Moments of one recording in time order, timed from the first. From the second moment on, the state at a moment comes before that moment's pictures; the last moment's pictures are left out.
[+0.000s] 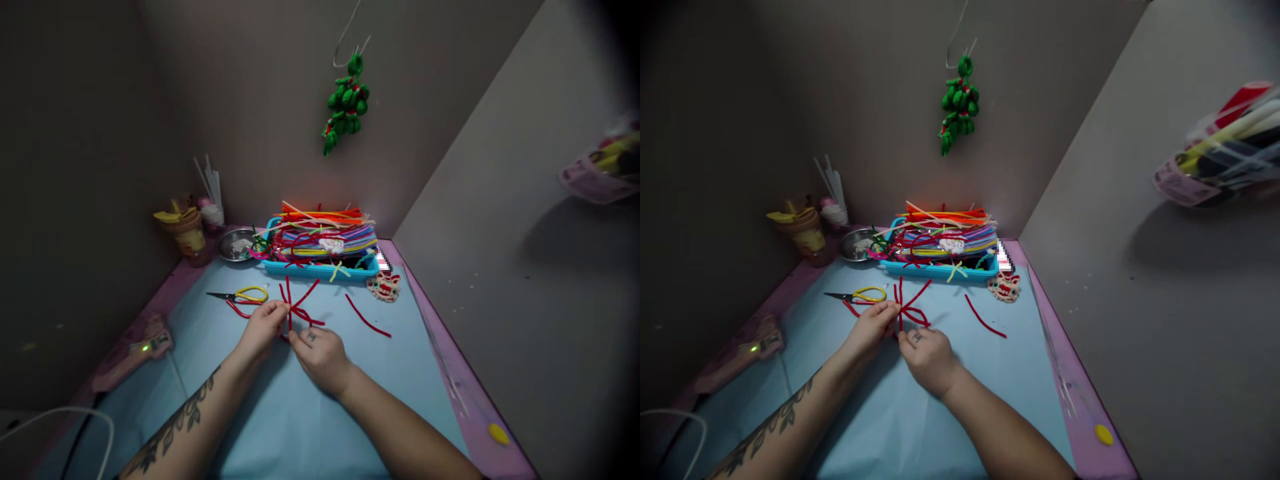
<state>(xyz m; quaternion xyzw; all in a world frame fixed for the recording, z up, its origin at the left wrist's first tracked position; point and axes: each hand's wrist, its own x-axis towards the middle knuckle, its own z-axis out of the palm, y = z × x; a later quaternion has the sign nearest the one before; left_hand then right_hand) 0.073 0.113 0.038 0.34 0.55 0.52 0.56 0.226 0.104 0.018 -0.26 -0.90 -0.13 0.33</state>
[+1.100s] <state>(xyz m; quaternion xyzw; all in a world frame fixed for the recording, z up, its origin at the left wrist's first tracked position) 0.087 0.106 0.042 0.43 0.49 0.53 0.54 0.219 0.123 0.011 -0.40 -0.48 0.59 0.52</state>
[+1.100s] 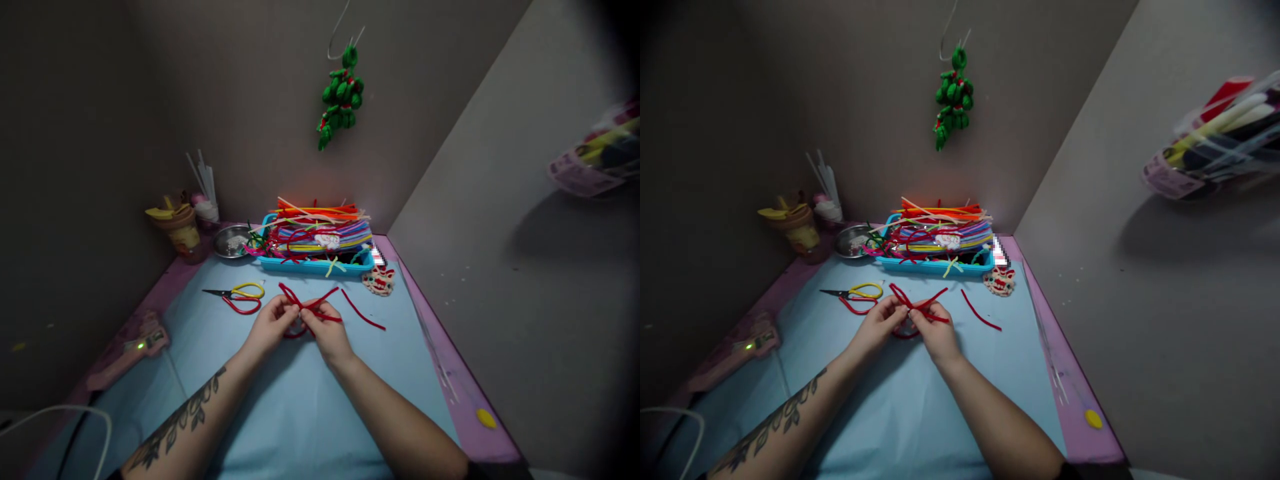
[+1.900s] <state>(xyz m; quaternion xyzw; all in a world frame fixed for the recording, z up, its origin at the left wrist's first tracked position) 0.072 0.106 0.048 0.35 0.46 0.53 0.62 0.245 0.141 0.007 -0.46 -0.59 0.46 0.49</state>
